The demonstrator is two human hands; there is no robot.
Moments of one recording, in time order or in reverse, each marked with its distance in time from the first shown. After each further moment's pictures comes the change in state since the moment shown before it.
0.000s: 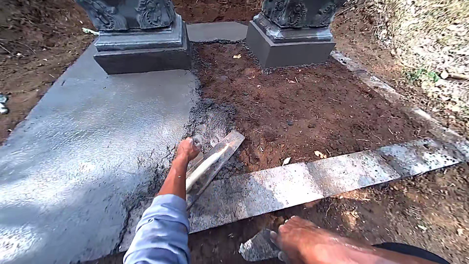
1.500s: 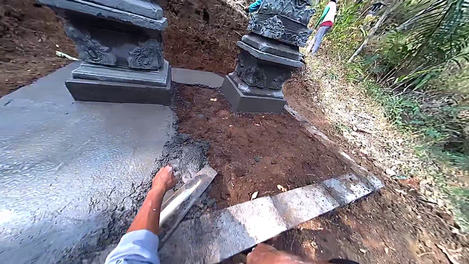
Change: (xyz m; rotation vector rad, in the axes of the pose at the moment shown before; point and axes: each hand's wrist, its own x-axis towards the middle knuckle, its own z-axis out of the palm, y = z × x) left_hand -0.001 0.016 -0.010 -0.016 0.084 0.117; right_hand 0.007 0.000 0.000 -0.023 0.124 0.066
